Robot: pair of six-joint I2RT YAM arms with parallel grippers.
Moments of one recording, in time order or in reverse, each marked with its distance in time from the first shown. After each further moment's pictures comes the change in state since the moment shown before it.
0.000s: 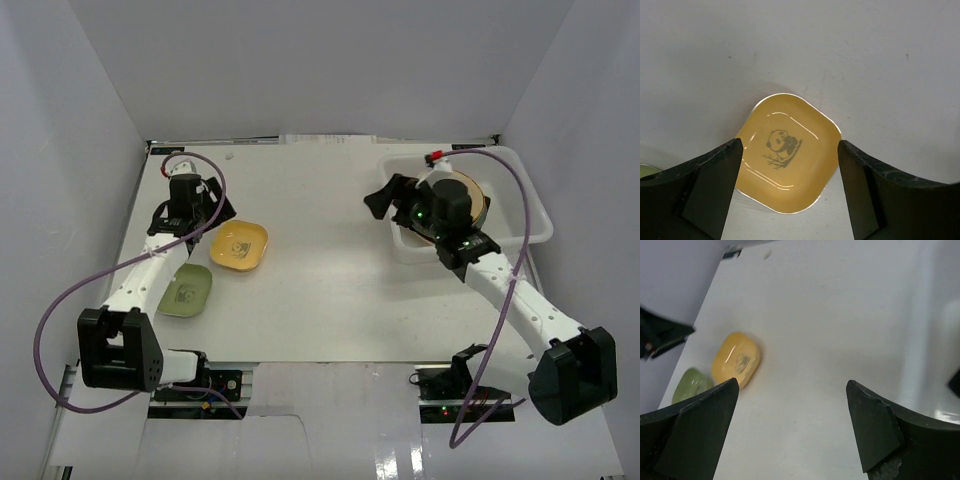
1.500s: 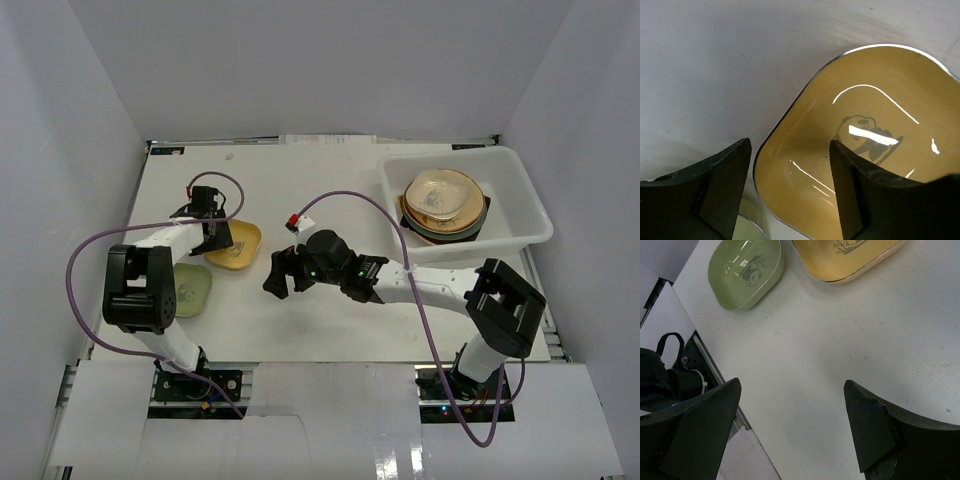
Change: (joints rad) left arm 0.041 0.355 0.021 -0.061 -0.125 0.206; right arm 0.699 0.468 0.119 0.153 0.037 -0.007
